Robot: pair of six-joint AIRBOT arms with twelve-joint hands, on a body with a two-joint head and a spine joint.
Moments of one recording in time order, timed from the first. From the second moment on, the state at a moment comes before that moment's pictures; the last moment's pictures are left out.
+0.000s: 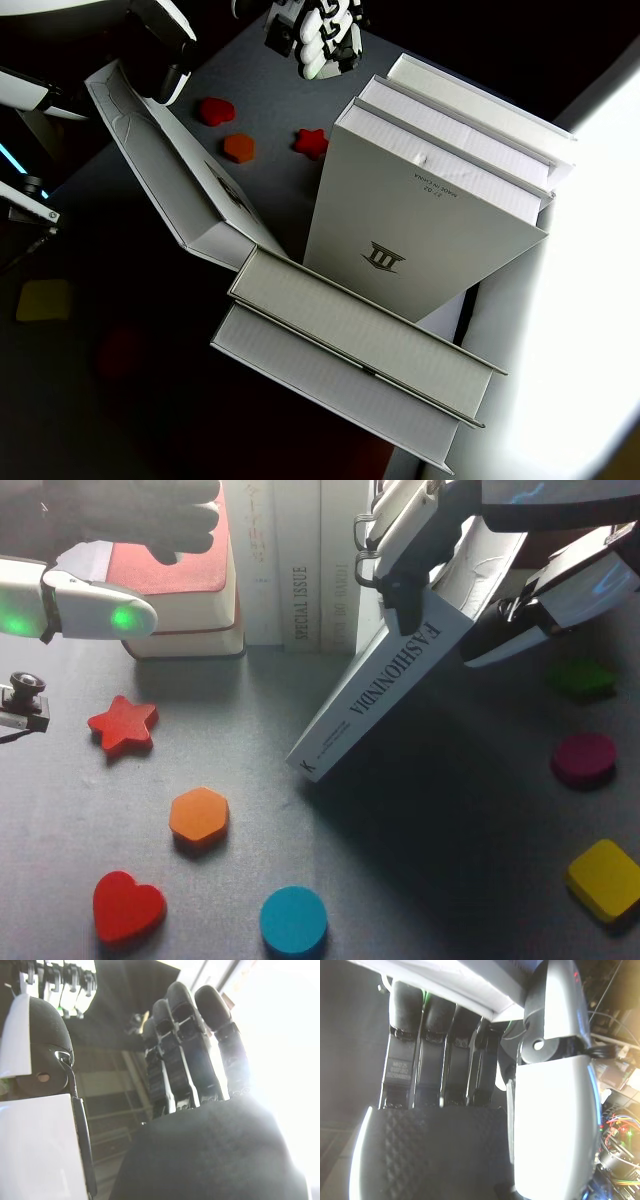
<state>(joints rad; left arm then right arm) 0.80 -1.02 1.49 0.41 -1.14 -0.68 -0.11 -0.96 1.18 -1.53 0.81 0.37</state>
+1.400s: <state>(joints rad) 0.82 -1.03 1.50 0.38 -1.16 -0.68 -0.17 -0.96 1.23 -1.58 0.73 0.35</state>
